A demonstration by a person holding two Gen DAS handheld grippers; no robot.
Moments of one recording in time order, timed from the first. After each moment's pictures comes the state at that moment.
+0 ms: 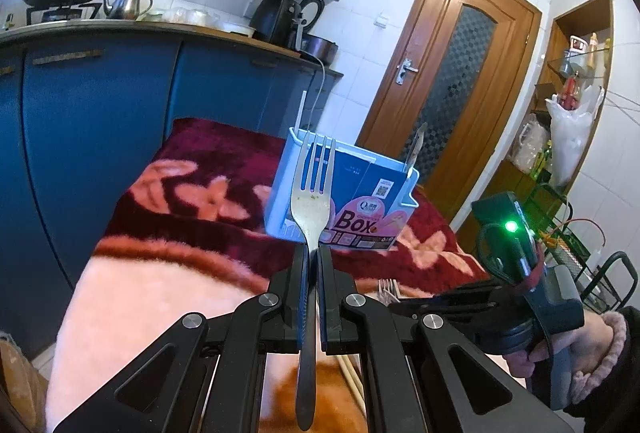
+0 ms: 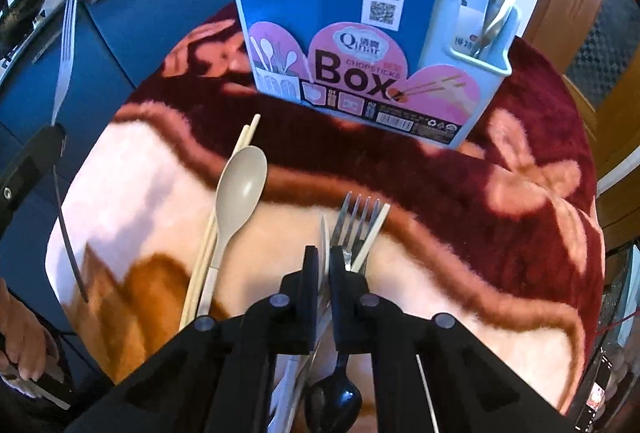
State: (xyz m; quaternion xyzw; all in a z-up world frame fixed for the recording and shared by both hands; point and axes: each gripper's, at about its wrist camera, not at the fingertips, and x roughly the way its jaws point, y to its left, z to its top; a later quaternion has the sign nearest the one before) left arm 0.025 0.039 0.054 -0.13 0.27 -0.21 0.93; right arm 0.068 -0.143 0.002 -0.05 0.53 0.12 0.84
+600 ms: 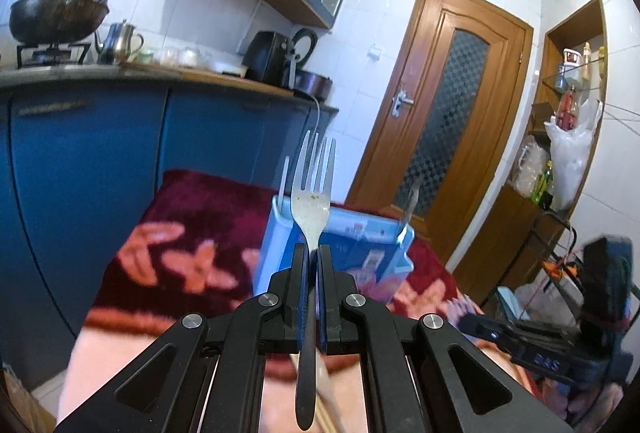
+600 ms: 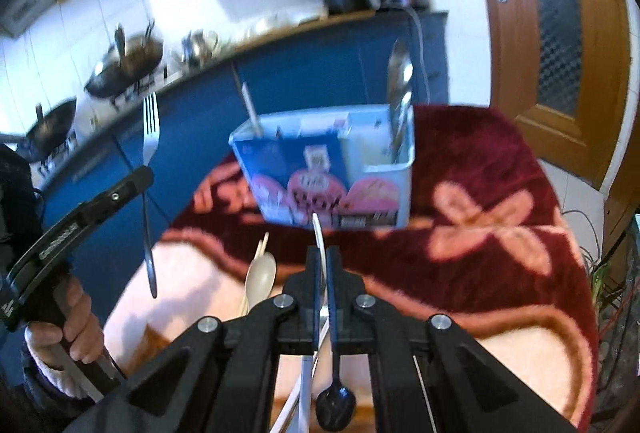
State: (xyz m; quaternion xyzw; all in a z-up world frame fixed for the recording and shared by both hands) left arm 0.059 0.021 0.095 -0.12 0.20 -0.20 0.95; right arm 0.013 -0.203 0.067 0.08 0.32 0.11 0.94
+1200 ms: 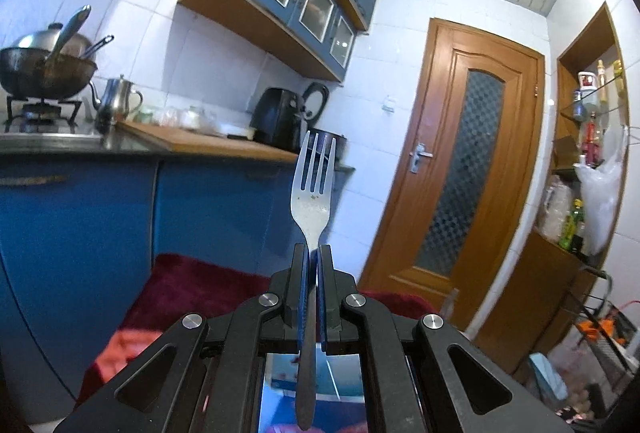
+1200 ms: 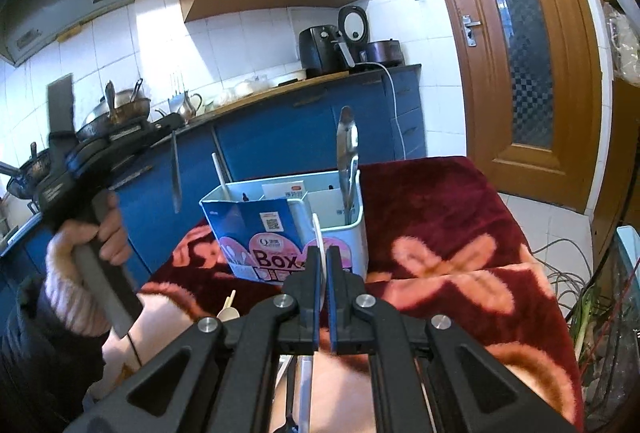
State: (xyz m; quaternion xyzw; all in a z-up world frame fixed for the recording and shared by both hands) left arm 0.146 -0.018 0.138 -0.12 0.10 -0.14 0.98; right arm 0.003 -0.240 0.069 0.10 0.22 0.08 0.97
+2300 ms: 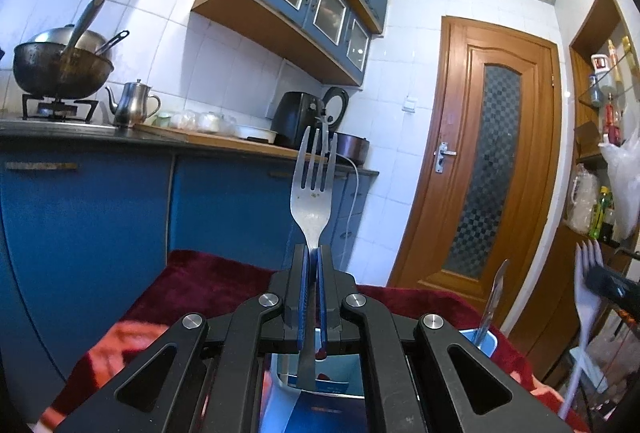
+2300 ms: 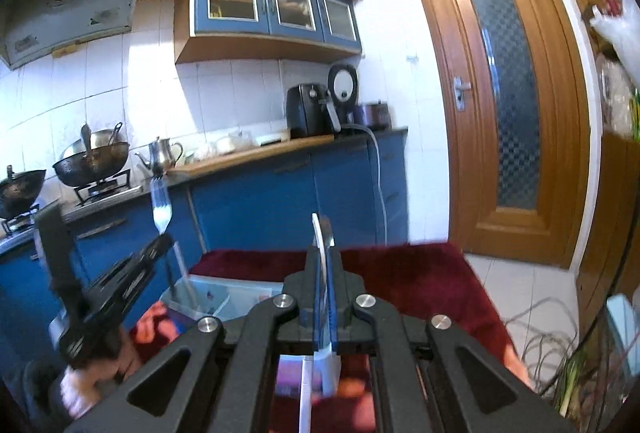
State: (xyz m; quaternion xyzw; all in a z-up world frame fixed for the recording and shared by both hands) left arm 0.160 -0.025 0.085 -0.11 0.08 -0.10 0.99; right arm 0.061 -0.245 0.114 0.06 0.11 0.03 0.99
